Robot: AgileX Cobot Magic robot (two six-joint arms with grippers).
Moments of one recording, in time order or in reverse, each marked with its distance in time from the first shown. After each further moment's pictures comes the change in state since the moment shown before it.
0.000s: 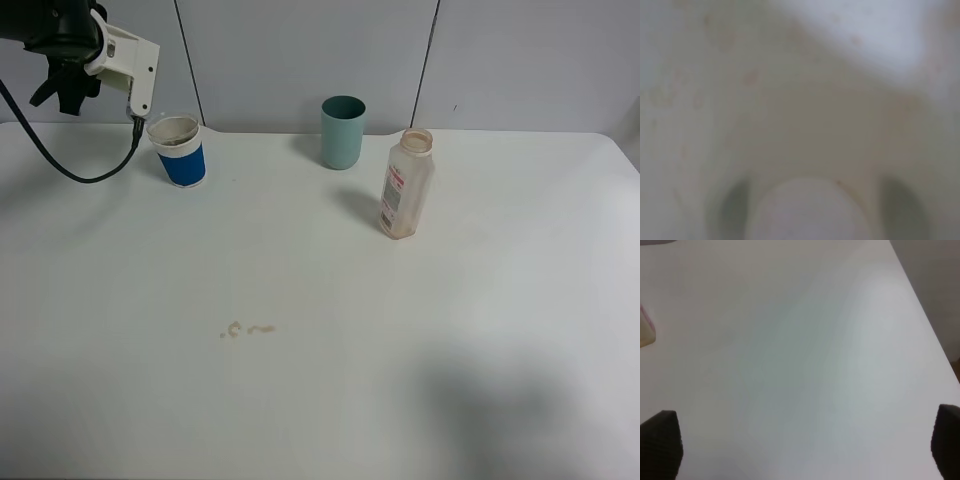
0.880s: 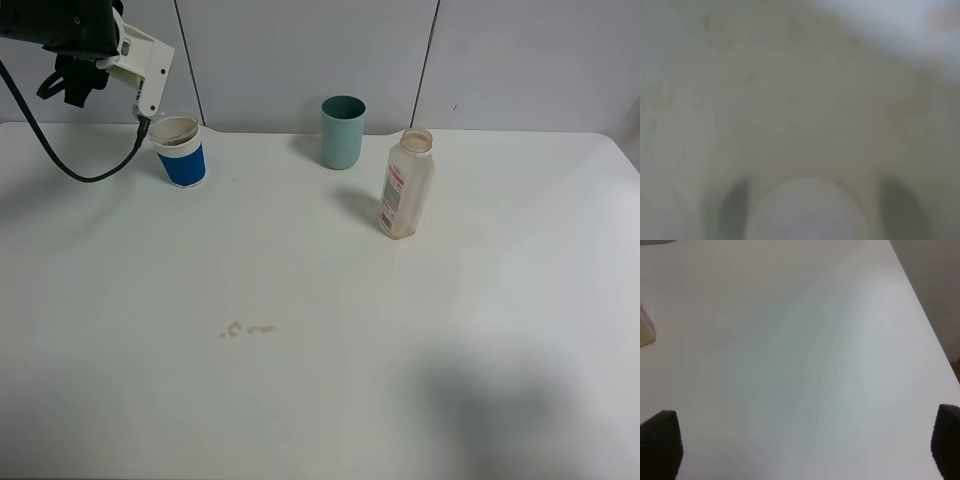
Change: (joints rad) left arm -0.060 0.000 0.000 0.099 0.079 0.000; right arm 0.000 0.000 0.000 0.000 0.000 0.000
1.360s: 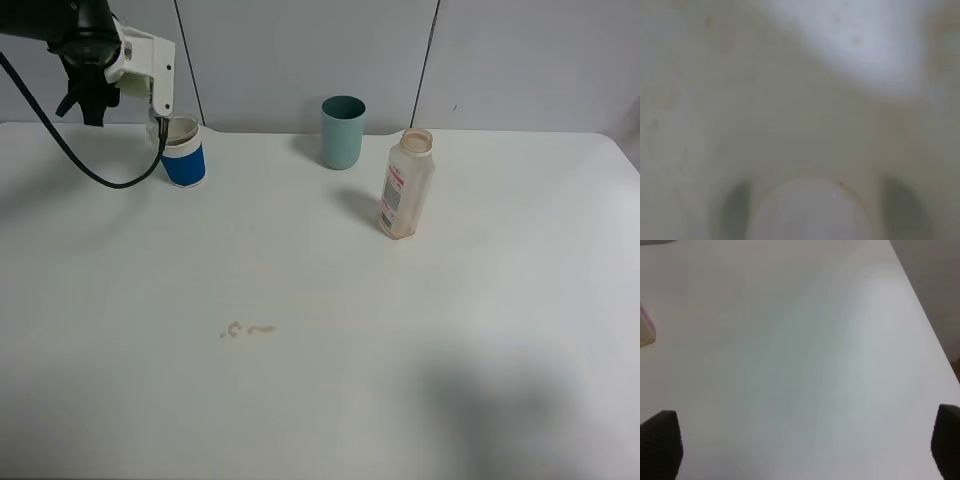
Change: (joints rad) left arm 0.000 -0.010 -0.001 -0.279 -0.011 -0.028; right arm 0.000 0.000 0.000 0.000 0.000 0.000
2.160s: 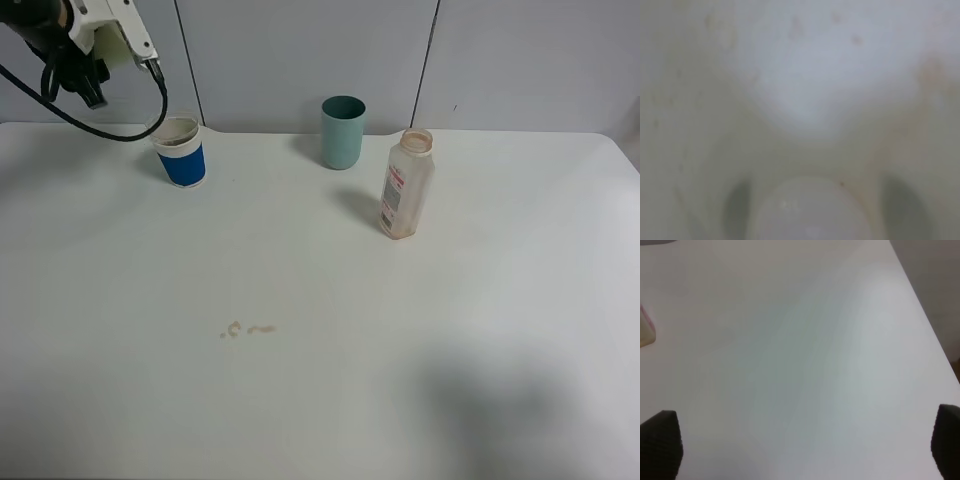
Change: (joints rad) left arm 0.124 -0.114 0.023 -0.322 -0.185 -0.105; right arm 0.000 0.000 0.000 0.000 0.000 0.000
